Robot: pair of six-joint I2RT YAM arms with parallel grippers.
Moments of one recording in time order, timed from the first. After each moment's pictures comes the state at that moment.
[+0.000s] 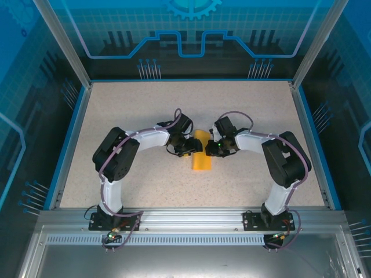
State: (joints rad) left arm -0.59 1.96 1.23 -0.42 0.39 -0.76; right arm 0.45 1.79 0.96 -0.35 -0.33 0.42
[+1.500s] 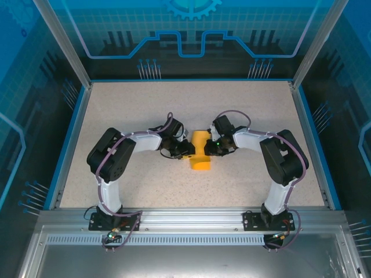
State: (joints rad) left arm -0.52 1.92 1.06 -0.23 0.55 -0.77; right arm 0.46 1.82 1.00 -0.39 -0.34 0.38
